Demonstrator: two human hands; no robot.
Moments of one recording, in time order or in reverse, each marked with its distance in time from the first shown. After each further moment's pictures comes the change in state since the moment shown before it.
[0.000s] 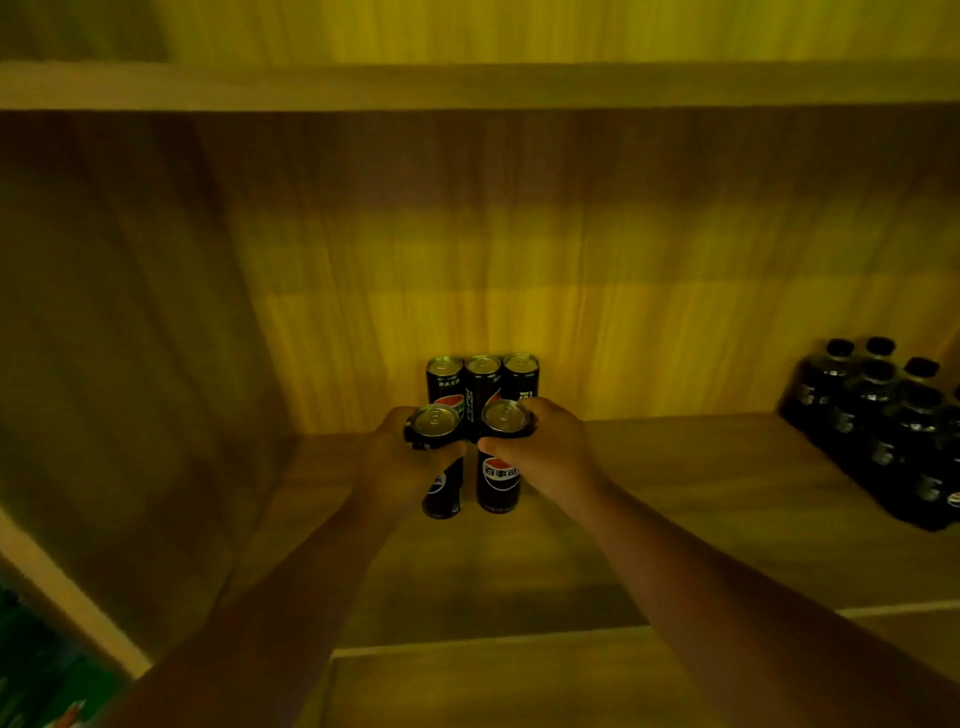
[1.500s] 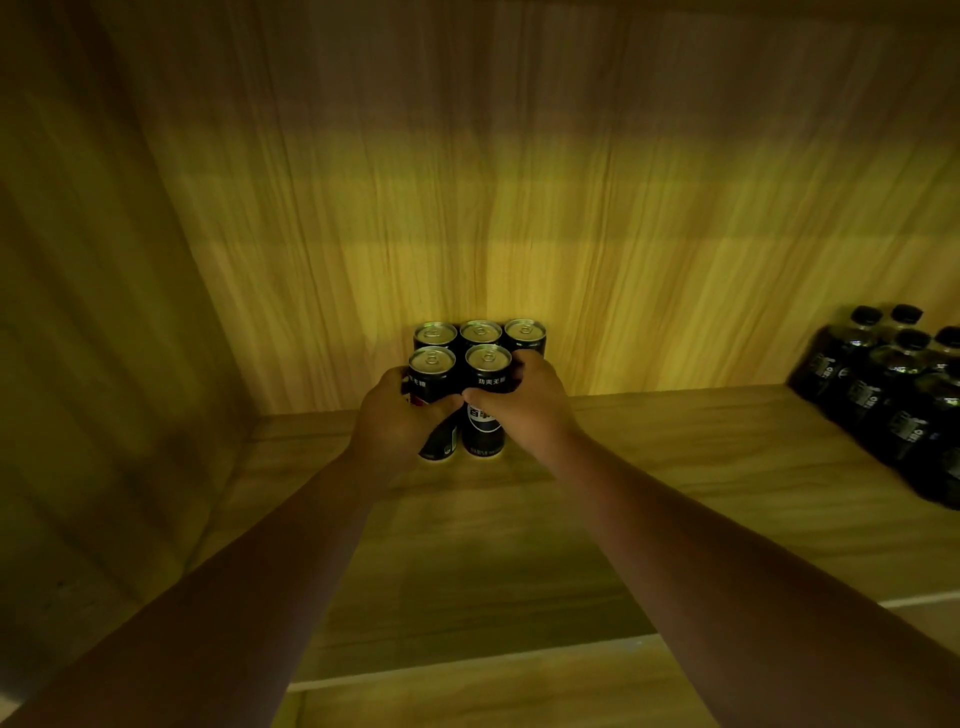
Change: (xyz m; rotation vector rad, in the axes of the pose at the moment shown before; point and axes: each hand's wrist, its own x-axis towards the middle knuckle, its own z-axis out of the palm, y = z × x) left_hand 0.085 -0.041 0.024 -0.025 -0.009 0.005; right_hand 0.086 0.047 0.049 0.050 0.101 0.008
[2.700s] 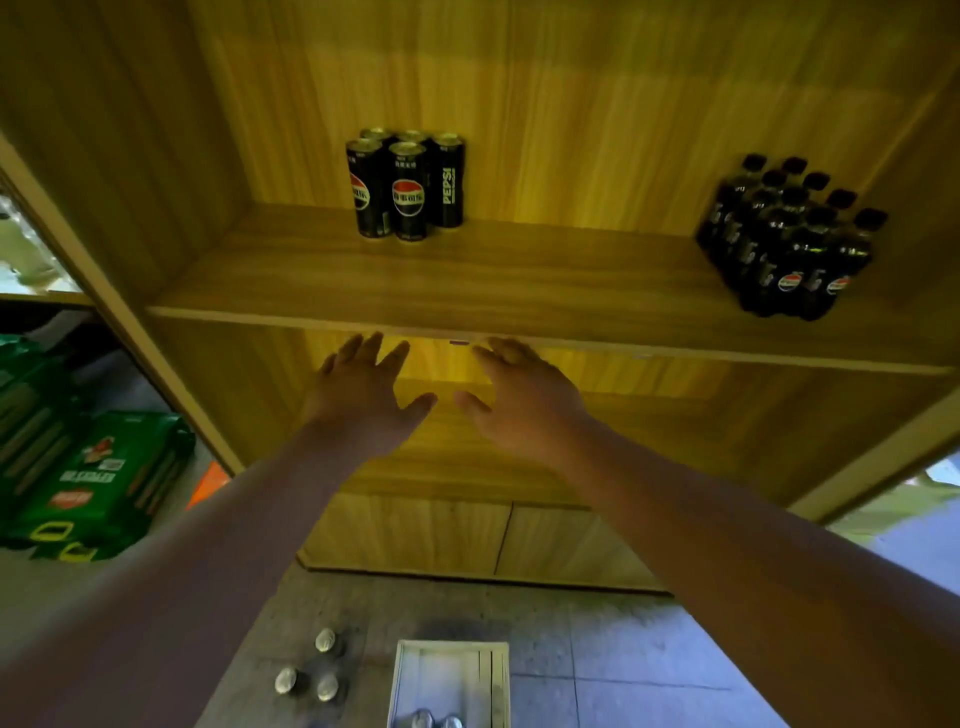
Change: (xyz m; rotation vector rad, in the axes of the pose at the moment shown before) left_hand -0.345 -0.013 0.098 1.133 -0.073 0.055; right_hand -0.300 0.078 -0.203 -0.959 -0.455 -0.360
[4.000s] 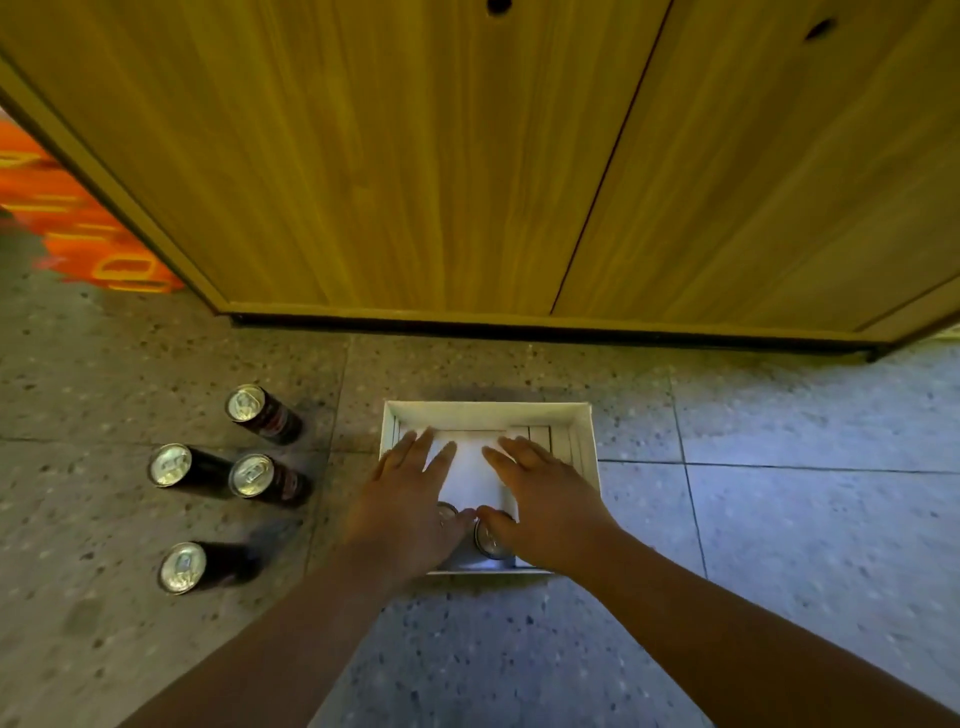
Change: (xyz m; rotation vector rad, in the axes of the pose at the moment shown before) left_hand -0.233 -0.051 0.774 -0.145 -0.440 0.101; right_hand -0.205 0.070 0.809 0.153 -0.429 0.038
